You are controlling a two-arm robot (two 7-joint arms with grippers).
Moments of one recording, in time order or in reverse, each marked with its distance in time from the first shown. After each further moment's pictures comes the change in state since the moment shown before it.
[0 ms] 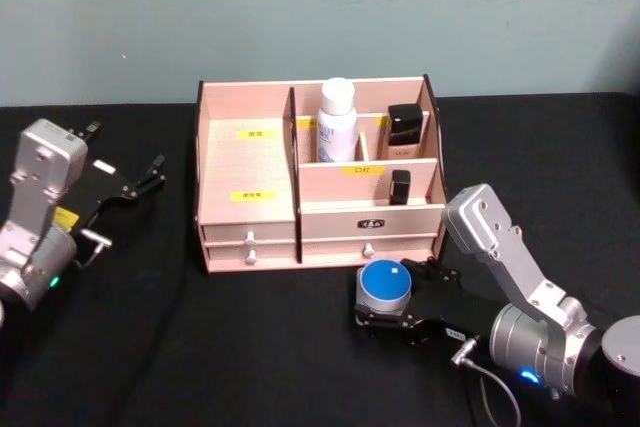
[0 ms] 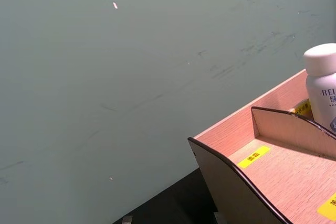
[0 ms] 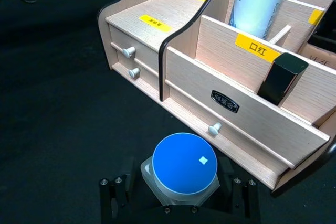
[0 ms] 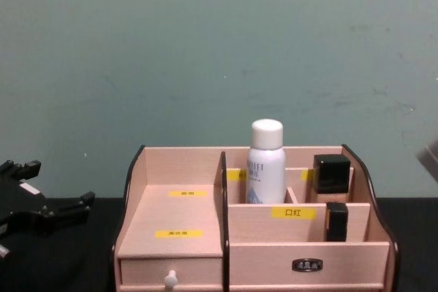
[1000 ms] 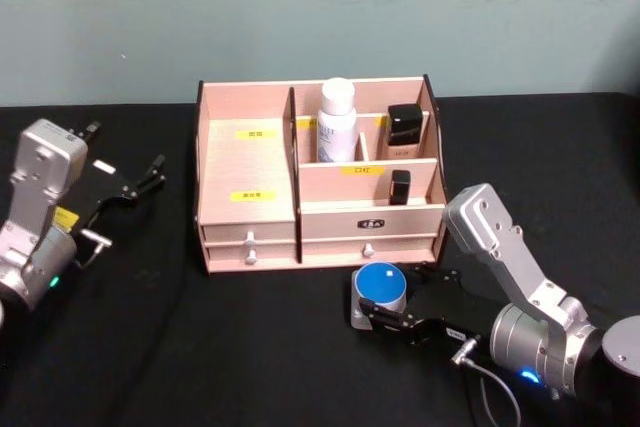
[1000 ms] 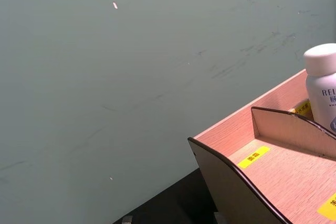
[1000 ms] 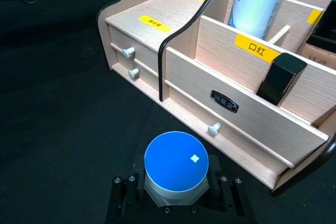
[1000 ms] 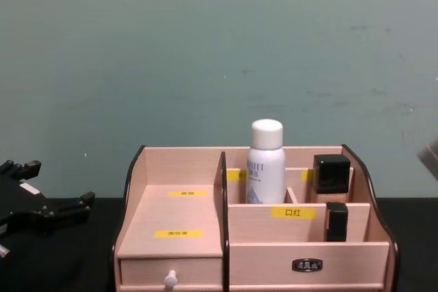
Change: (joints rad) left arm 0.000 0.000 0.000 0.000 0.000 0.000 0.000; right arm -0.001 0.000 0.001 -0.001 0.003 0.000 -0.001
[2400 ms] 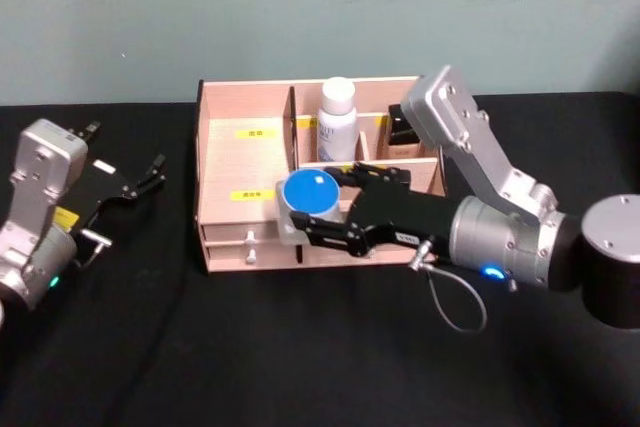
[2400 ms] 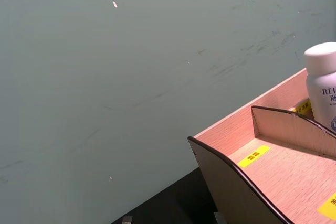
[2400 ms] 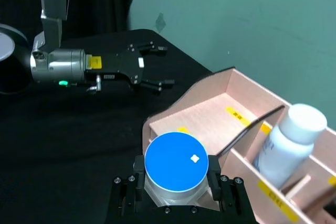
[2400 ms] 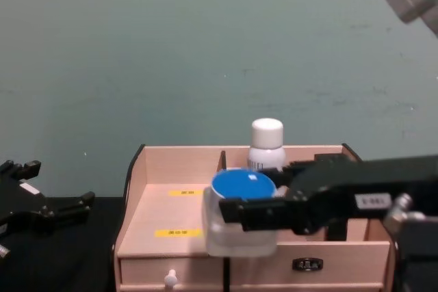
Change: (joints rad) left arm 0.000 0.000 0.000 0.000 0.000 0.000 0.000; right arm 0.265 0.002 -0.095 -0.028 0.072 0.009 0.129
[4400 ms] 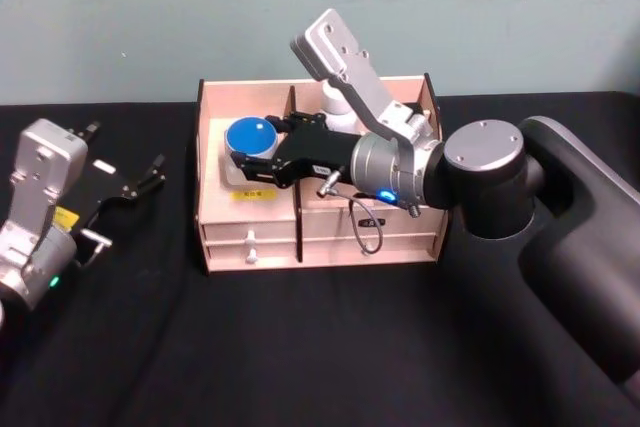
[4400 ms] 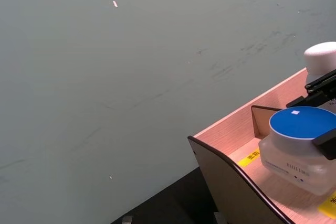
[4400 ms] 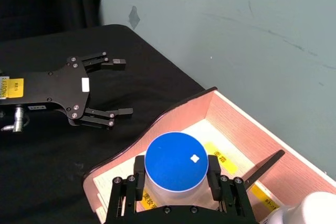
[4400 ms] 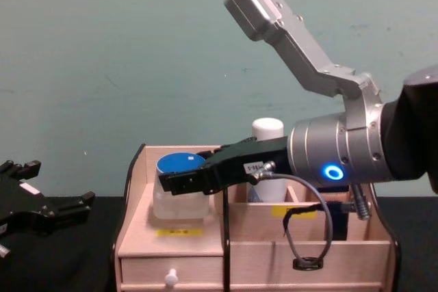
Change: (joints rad) left arm 0.000 0.000 0.000 0.000 0.000 0.000 0.000; right arm 0.318 -0.264 -0.126 0.458 -0.095 -0.029 -0.045
